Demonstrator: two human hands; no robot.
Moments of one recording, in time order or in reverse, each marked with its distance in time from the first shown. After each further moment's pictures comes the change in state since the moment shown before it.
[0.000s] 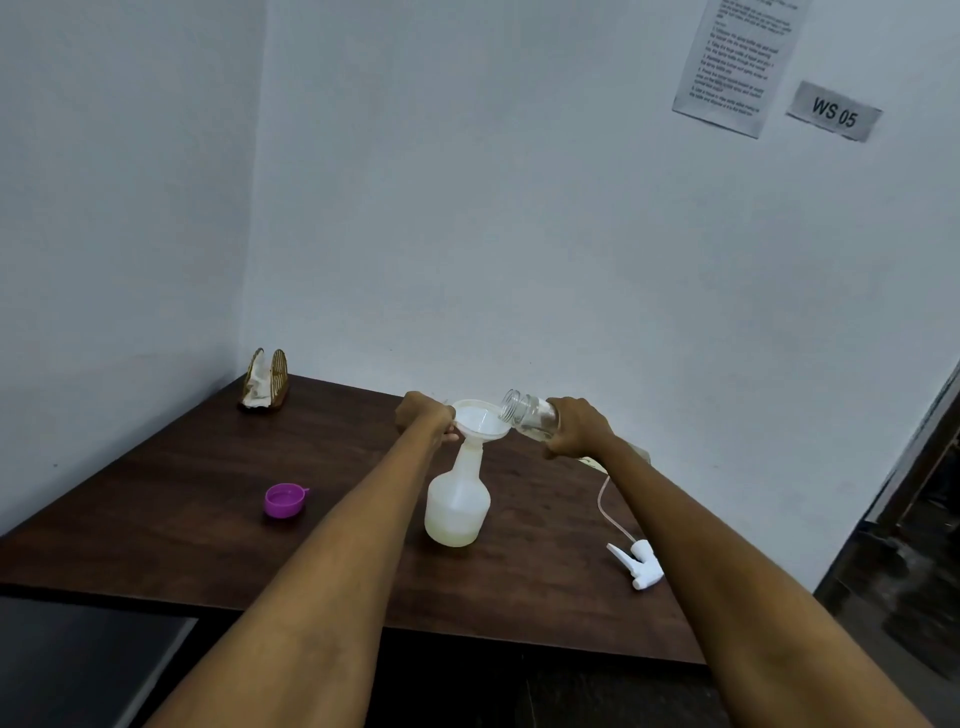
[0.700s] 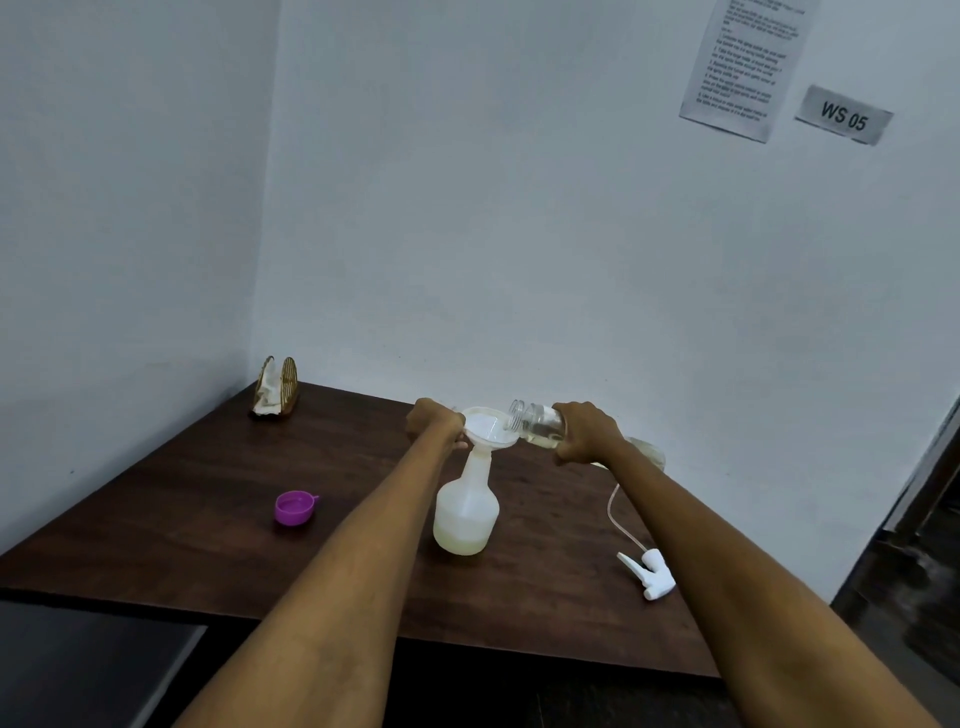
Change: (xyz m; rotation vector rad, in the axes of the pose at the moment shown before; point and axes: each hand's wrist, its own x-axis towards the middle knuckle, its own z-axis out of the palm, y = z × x) left_hand -0.014 0.009 -0.001 -0.027 0.001 -0.040; right_hand -0.001 -0.003 -0.004 -0.063 0.002 -0.004
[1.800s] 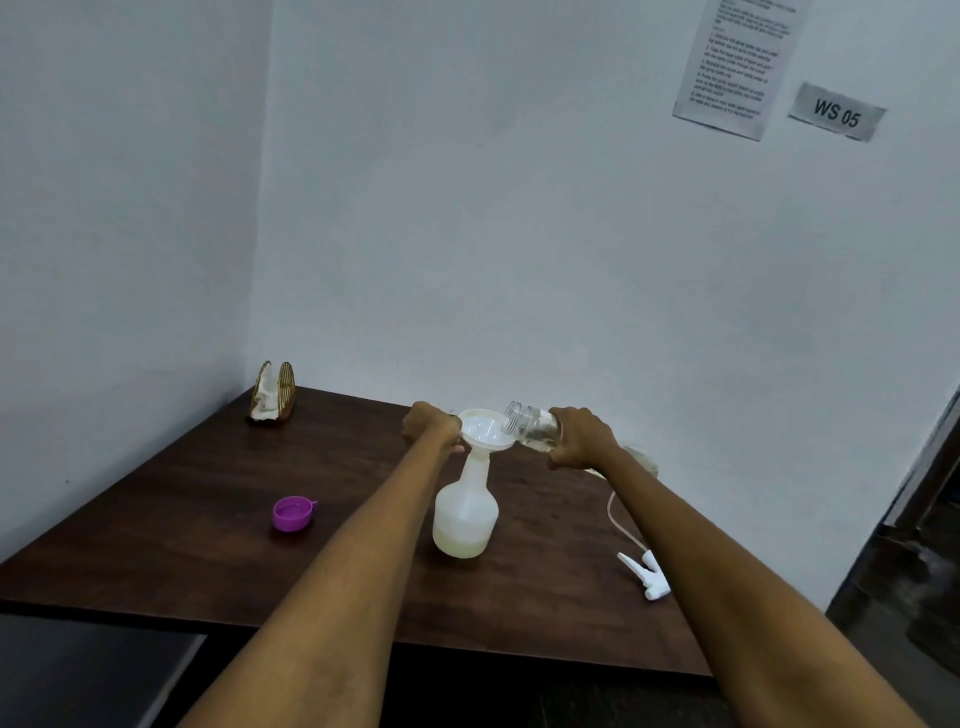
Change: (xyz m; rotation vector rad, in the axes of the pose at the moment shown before) left_hand 0.004 -0.004 -0.001 0.071 -0.029 0.025; right_hand -0.002 -0.002 0.010 0.065 0.024 0.017
